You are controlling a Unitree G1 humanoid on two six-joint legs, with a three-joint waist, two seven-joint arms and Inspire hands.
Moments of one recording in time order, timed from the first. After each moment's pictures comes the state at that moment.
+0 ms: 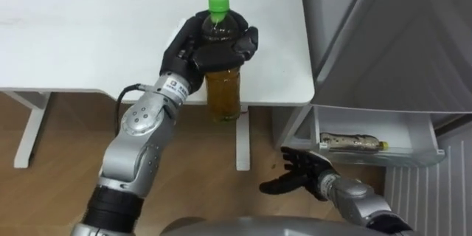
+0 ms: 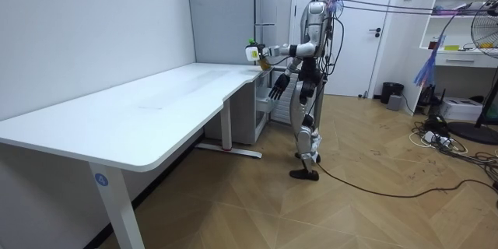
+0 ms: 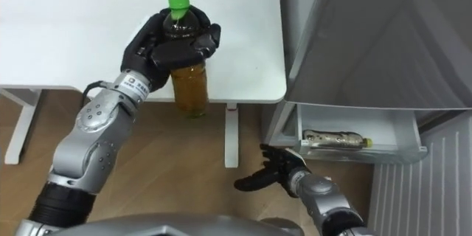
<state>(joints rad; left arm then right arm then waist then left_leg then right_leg) 0.02 0.16 -0.21 -0.06 -0.36 0.15 -0.12 -0.02 -0.17 0.28 0.92 0.11 0.06 0.25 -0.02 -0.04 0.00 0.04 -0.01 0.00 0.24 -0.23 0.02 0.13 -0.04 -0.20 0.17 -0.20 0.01</state>
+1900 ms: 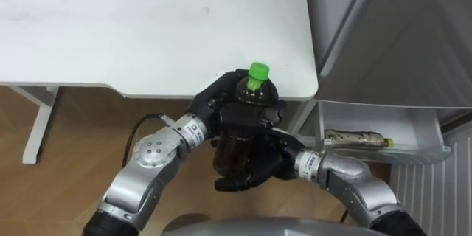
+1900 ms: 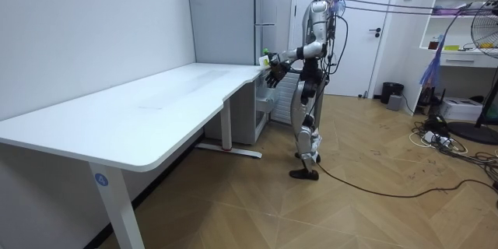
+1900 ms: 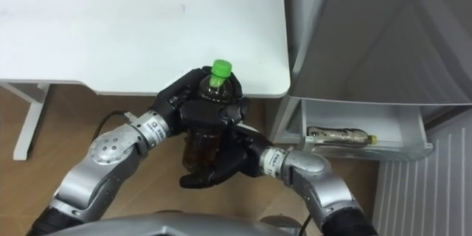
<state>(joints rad) 0.13 0.26 -0.38 -0.03 -0.26 0.14 -0.29 0.08 -0.22 0.40 0.40 0.34 0.15 0.71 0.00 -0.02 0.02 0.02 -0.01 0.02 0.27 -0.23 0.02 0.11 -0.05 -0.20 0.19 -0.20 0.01</state>
